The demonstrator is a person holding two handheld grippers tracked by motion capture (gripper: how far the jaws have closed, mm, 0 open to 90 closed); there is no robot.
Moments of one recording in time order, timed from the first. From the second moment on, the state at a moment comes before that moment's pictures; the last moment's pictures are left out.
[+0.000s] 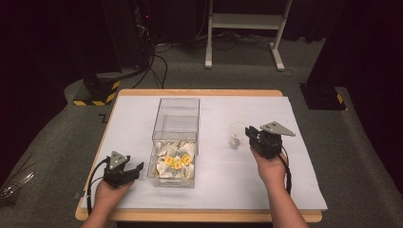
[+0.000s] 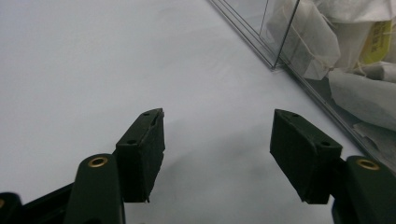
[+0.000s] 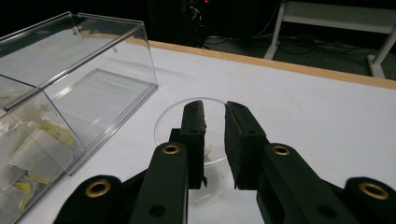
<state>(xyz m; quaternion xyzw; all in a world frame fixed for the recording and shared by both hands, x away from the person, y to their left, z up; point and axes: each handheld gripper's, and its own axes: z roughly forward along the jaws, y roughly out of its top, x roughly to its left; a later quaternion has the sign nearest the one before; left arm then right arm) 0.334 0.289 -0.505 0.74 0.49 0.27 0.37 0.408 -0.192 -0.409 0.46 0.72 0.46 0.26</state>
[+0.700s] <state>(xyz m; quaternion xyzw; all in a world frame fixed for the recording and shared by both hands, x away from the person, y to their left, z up) 0.333 0.289 -0.505 0.74 0.49 0.27 0.37 0.395 -0.194 -0.428 0.46 0.72 0.44 0.25</state>
